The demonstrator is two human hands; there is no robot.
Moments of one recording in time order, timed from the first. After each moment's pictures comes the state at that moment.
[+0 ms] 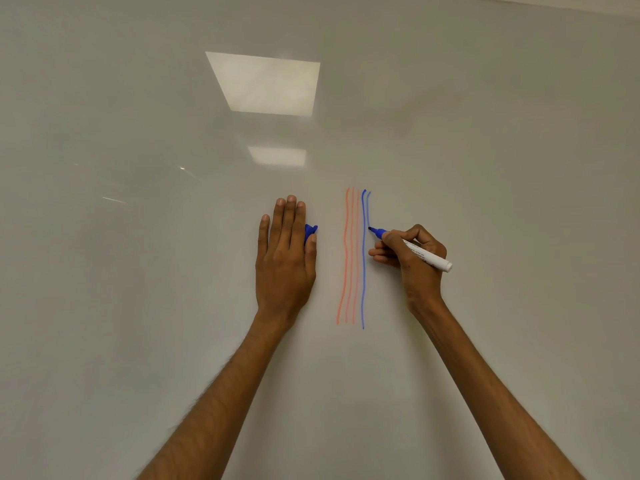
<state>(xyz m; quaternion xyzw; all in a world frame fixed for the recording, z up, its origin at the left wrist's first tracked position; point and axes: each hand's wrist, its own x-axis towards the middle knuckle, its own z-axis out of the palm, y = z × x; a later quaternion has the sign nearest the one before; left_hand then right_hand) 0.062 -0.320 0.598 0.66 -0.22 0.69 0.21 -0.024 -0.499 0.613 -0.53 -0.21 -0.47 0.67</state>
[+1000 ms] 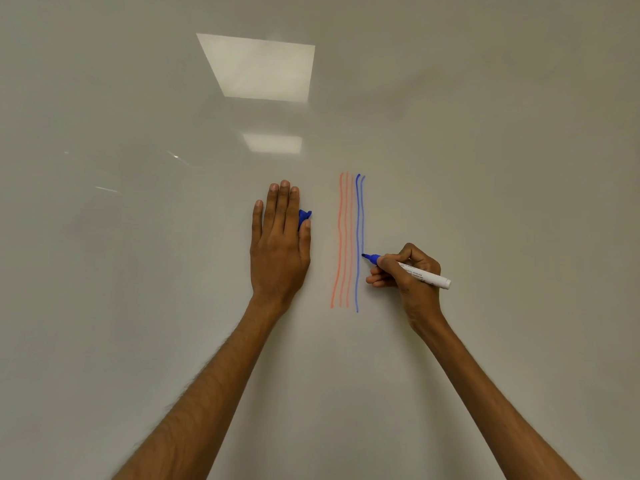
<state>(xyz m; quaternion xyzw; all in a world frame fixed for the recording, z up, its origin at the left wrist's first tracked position) 0.063 -0.320 0.597 0.66 -0.23 0.69 0.21 -0.027 -0.515 0.564 -0.59 -0.20 -0.44 0.65</state>
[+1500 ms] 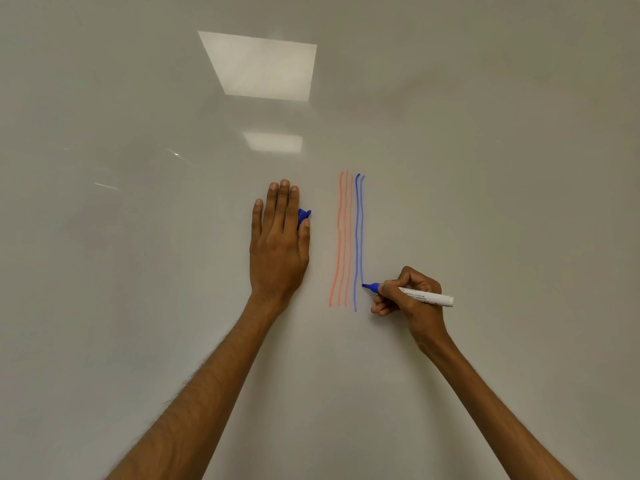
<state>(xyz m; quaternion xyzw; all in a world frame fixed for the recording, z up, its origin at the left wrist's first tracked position) 0.063 -0.320 0.597 0.65 -0.23 0.69 0.22 -0.033 -0.527 0.536 -0.65 -0.19 -0.40 0.62</state>
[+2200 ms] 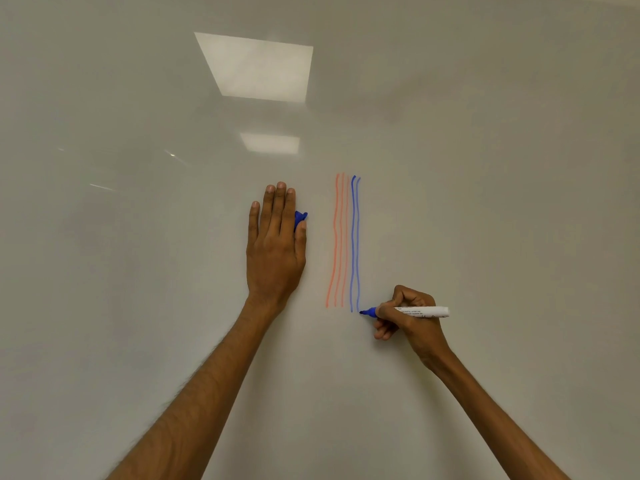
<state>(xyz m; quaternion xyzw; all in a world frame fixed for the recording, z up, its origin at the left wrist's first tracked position) 0.063 -0.320 0.596 0.66 -0.23 0.68 0.22 -0.036 -0.537 0.517 -0.68 -0.19 -0.34 0.62</state>
